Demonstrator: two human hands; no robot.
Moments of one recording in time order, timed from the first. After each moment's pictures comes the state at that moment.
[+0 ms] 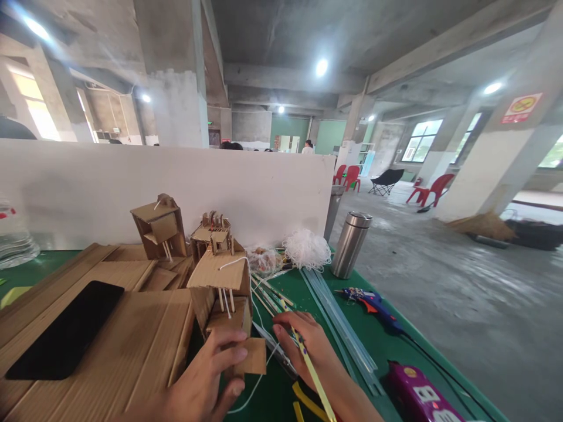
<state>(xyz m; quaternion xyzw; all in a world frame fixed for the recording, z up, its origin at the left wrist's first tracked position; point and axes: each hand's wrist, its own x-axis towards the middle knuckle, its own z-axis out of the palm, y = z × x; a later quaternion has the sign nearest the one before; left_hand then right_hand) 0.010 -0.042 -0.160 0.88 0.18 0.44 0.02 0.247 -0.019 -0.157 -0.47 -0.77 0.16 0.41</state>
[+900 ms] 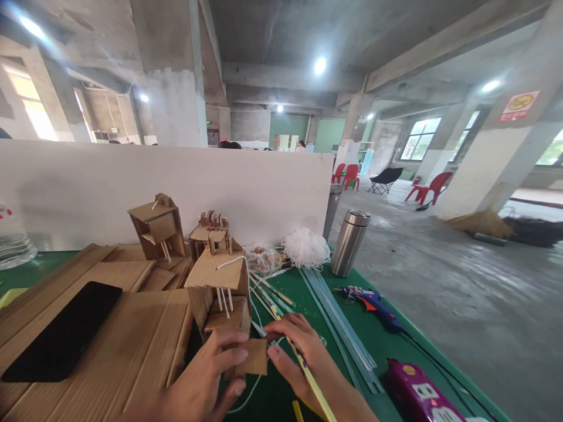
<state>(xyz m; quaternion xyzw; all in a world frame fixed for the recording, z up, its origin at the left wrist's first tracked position) 0.010 -0.041 -0.157 0.89 0.19 0.42 0.03 0.244 -0.036 -0.144 -0.37 -0.80 0.23 0.40</state>
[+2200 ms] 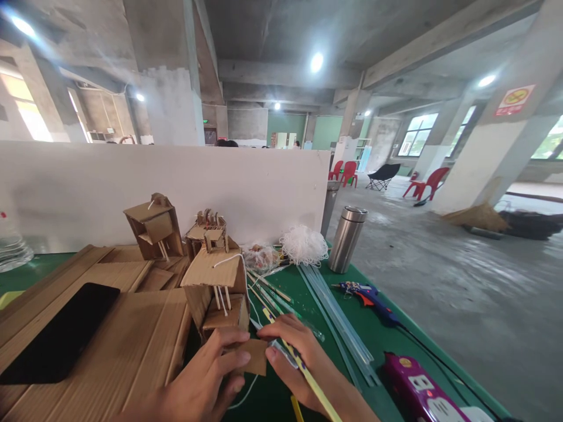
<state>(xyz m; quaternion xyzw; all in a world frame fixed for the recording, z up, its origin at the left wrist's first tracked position) 0.013 -0.042 -0.156 0.90 0.17 0.40 0.03 0.243 -0.049 -0.133 -0.37 -0.80 0.22 0.42</state>
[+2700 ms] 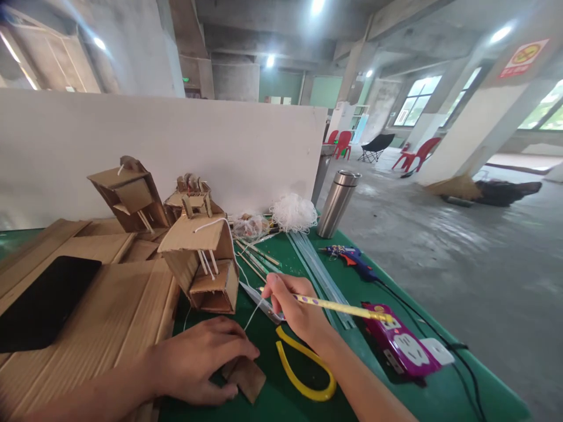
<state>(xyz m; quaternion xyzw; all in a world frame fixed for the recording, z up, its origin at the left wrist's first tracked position) 0.019 -0.042 -0.154 0.96 0.16 0.13 0.21 0.243 -0.039 -0.133 -0.48 -0.64 0.36 0.48</state>
